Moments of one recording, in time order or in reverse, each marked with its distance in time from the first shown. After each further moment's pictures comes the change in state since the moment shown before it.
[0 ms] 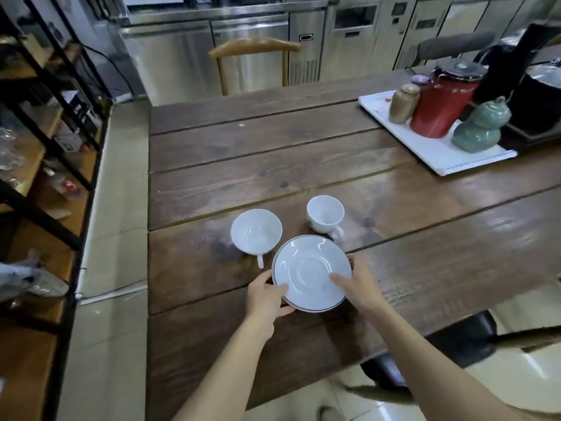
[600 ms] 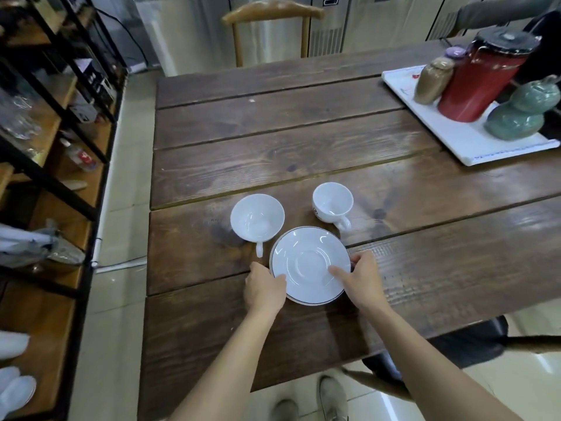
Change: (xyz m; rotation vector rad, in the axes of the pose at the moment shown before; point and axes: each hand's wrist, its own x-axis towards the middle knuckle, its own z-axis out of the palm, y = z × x) left_hand 0.011 -0.004 0.016 0.600 0.312 0.059; right_hand 0.012 0.009 0.004 -0.151 0.074 0.052
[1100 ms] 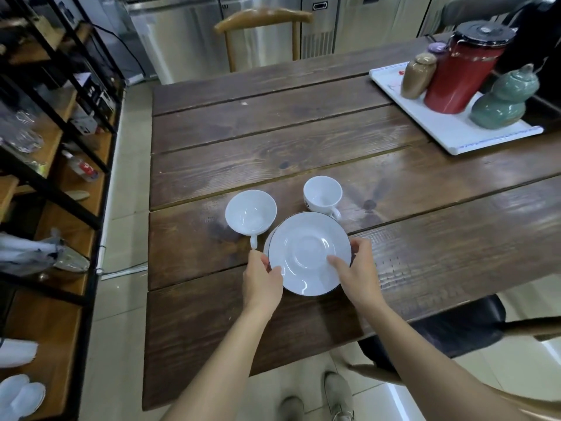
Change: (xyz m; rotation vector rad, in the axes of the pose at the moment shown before) left_hand -0.026 -0.004 -0.006 -0.130 -0.002 0.204; right_hand -0.031 -0.006 -0.016 0.246 0.020 -0.169
